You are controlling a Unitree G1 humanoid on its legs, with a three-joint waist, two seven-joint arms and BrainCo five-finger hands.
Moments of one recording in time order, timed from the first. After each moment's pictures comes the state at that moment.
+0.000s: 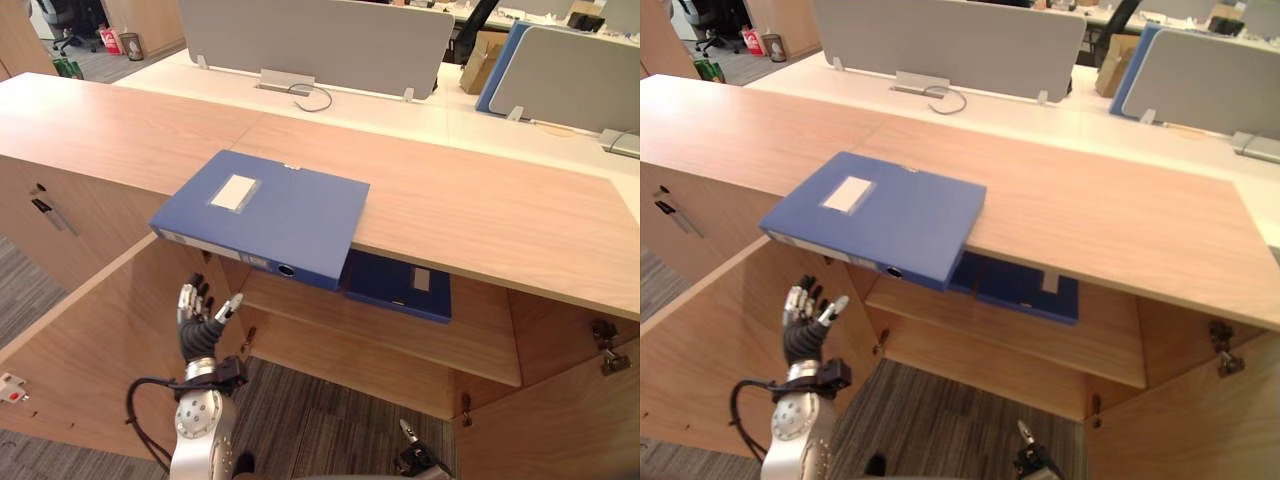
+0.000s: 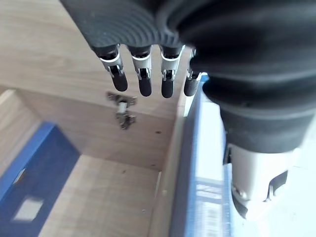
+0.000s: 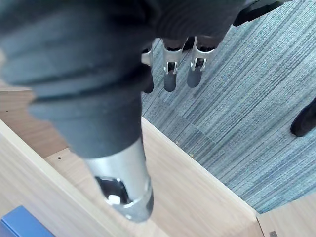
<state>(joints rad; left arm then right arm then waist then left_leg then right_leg) 0.28 -0.05 0.01 -0.32 -0.02 -0.11 0.31 -0.03 0.06 -0.39 1.18 0.77 -0.01 -0.10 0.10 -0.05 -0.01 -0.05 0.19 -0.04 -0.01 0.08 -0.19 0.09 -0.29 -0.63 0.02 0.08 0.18</state>
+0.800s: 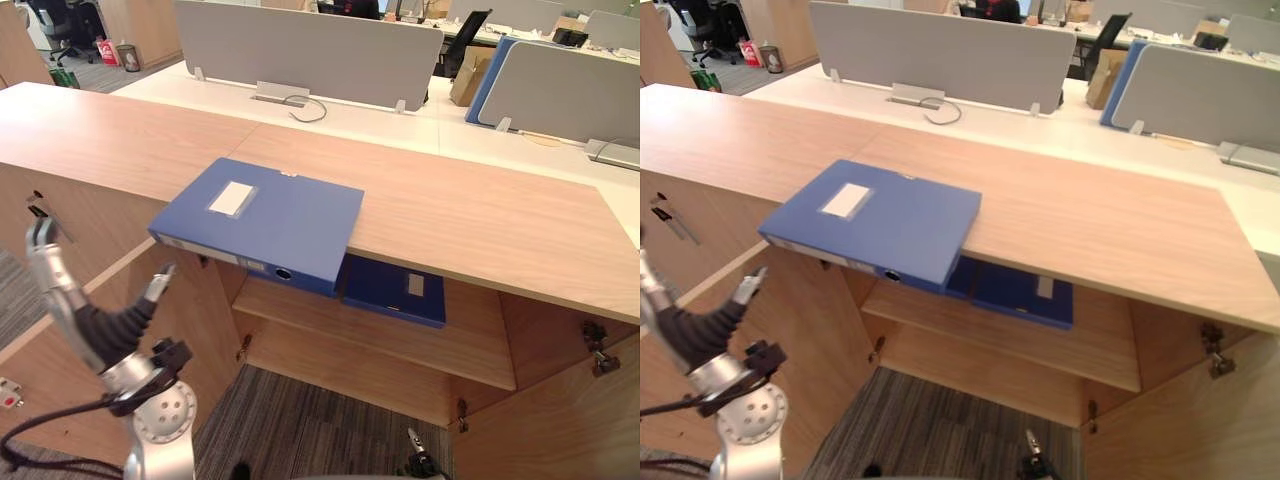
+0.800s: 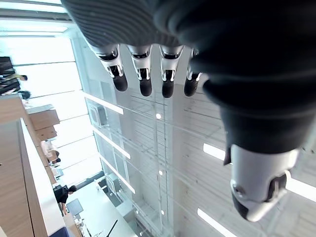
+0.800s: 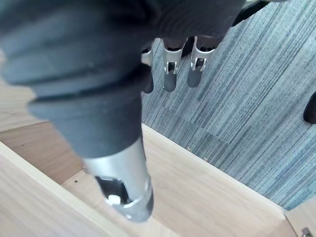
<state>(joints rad) 0.25 0.02 0.12 -0.53 0.73 -0.13 0.64 -0.03 0.08 -0.58 1.20 0.72 -0.03 -0.11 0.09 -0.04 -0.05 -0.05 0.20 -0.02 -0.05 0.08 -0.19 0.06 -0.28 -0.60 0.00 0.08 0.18</state>
